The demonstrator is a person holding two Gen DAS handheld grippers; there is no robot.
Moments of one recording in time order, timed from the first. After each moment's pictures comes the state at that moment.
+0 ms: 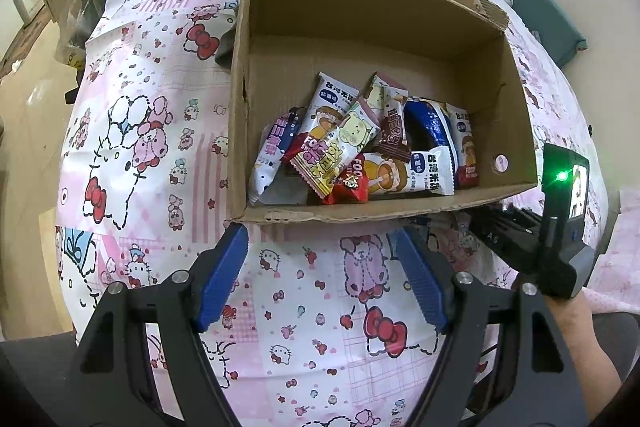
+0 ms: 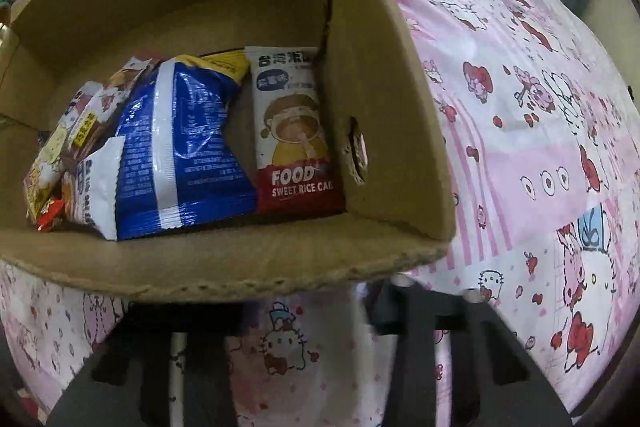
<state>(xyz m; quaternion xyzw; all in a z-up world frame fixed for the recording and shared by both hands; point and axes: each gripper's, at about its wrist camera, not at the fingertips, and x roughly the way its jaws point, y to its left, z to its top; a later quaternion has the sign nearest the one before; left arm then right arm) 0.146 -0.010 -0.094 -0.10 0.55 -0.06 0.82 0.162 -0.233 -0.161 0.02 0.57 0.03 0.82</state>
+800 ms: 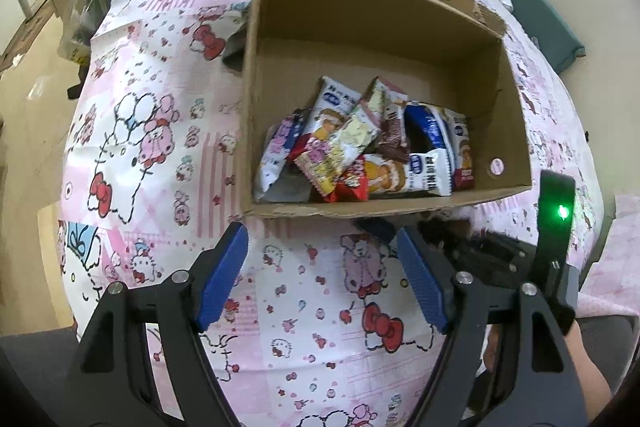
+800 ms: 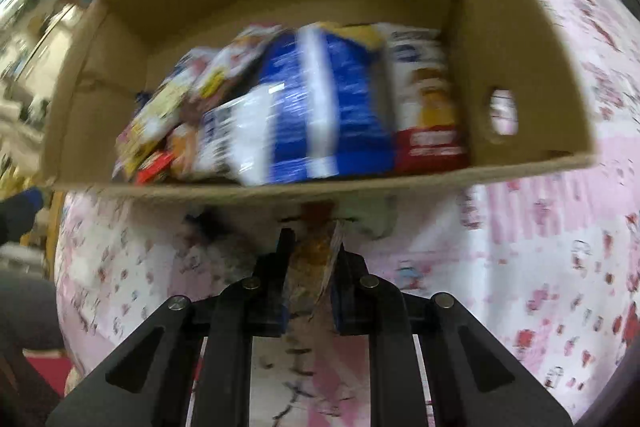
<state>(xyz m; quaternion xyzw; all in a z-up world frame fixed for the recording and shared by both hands) 0.141 -0.001 -0.089 -0.11 0.55 -0.05 0.82 0.138 -0.157 -0.161 0.05 0.59 0.21 0.78</state>
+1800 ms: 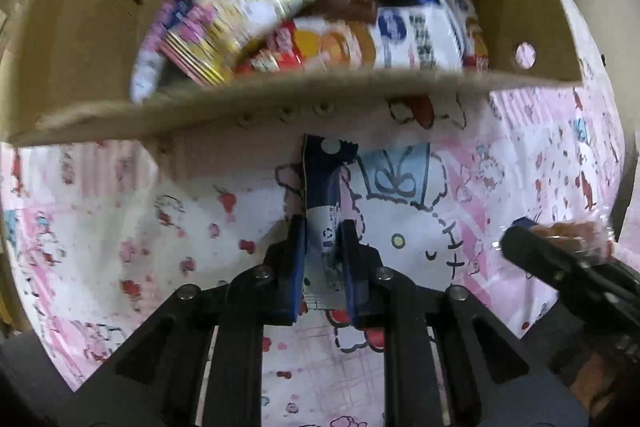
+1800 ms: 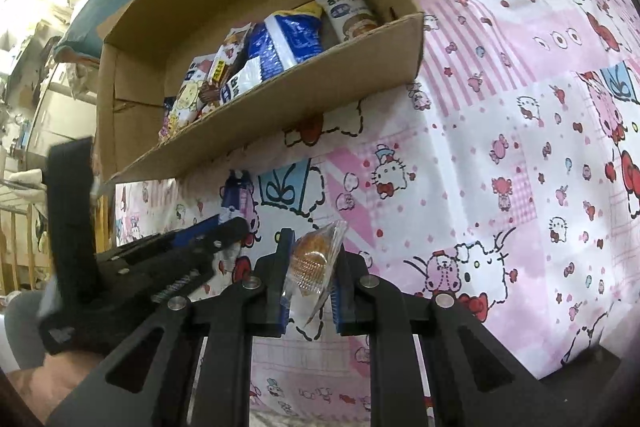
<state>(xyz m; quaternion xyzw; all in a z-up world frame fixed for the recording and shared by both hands) 0.155 -0.077 -0.165 -0.04 0.64 -0.09 0.76 0.096 -0.239 -0.132 0.19 0.61 0.12 0.76</state>
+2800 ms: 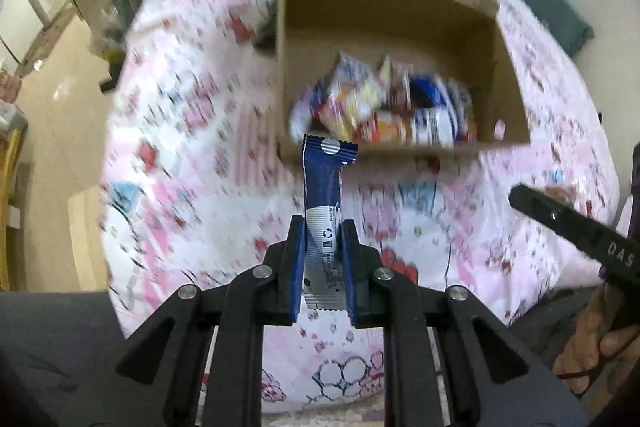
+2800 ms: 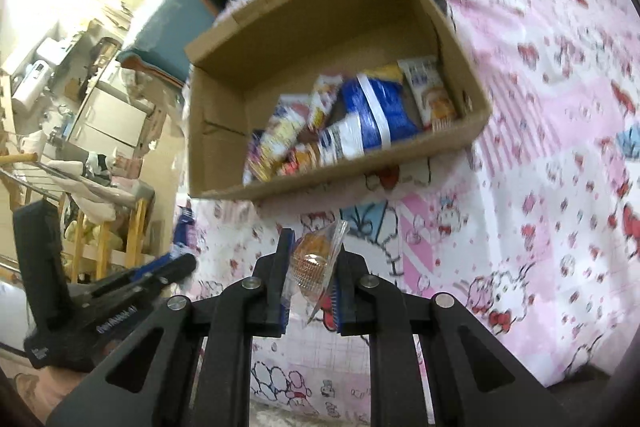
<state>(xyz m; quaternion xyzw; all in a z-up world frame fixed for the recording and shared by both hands) 0.091 0.004 -0.051 -0.07 0.55 -0.02 0.83 0.091 -0.232 -0.060 0.20 0.53 0.20 0.80</state>
